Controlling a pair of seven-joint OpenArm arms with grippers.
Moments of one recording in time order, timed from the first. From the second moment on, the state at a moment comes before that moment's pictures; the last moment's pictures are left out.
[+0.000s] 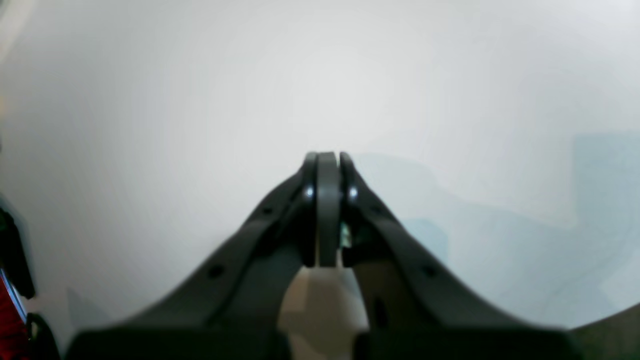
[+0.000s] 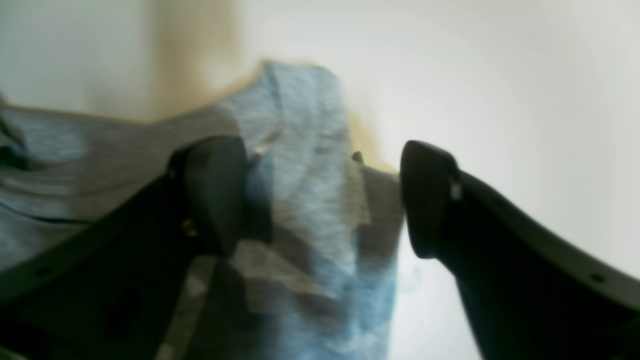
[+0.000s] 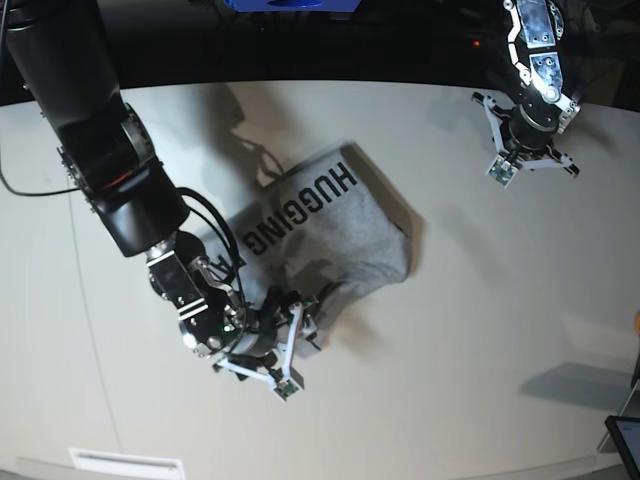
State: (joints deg) left arm 24.5 -15.4 -22.4 106.6 16.9 -40.8 35.2; right arm 39.0 3.3 -36.8 48.0 21.7 13.8 -34.8
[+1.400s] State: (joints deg) left arm 24.6 -15.4 -22.5 106.5 17.0 -40.8 35.2; right arm 40.1 2.1 -36.8 41.2 21.7 14.4 -32.9
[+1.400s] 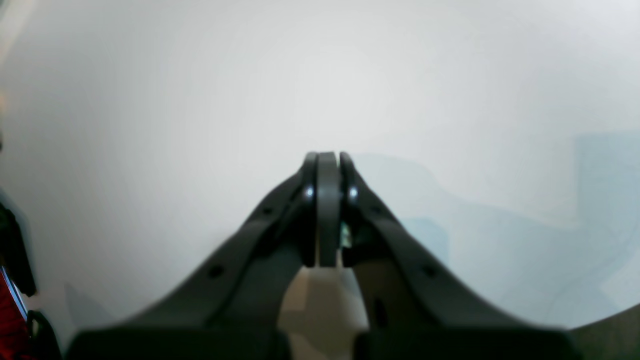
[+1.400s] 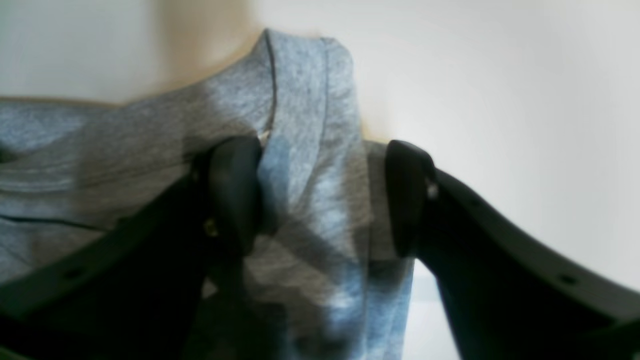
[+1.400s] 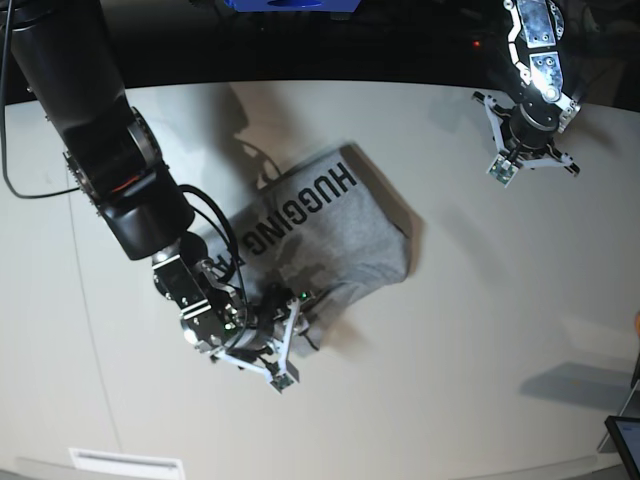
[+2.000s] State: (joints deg) left arm 24.4 -15.4 -22.5 106.5 17.0 -40.8 35.2; right arm 40.3 1.9 -36.7 41.4 21.7 14.6 -32.9
